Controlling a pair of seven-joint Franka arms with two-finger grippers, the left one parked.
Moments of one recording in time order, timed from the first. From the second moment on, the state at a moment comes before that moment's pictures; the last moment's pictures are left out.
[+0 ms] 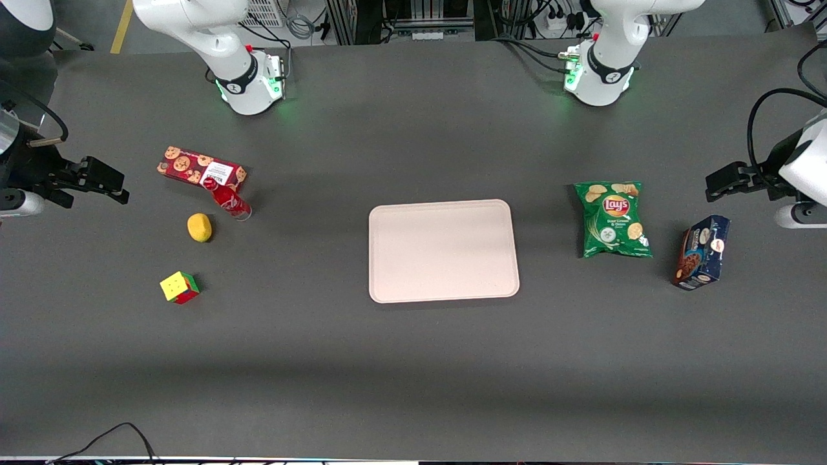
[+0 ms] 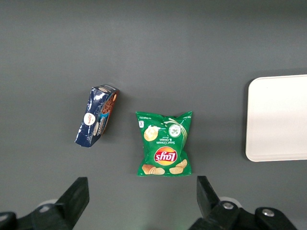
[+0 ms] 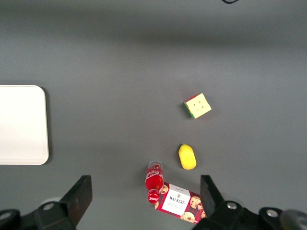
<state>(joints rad) 0.08 0.01 -0.06 -1.57 0.00 1.61 0.00</state>
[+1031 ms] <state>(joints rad) 0.08 -0.08 -0.04 -1.83 0.03 1.68 0.00</state>
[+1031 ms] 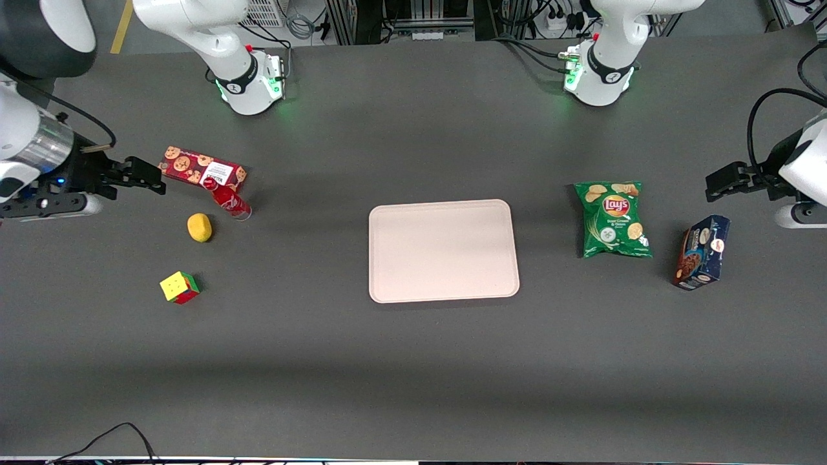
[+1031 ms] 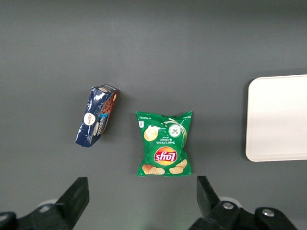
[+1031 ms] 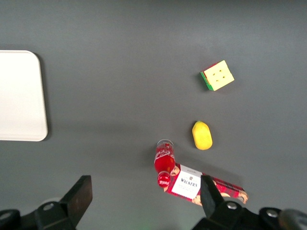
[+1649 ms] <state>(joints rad) 0.08 -0.37 -0.01 -2.52 0.00 2.17 0.00</state>
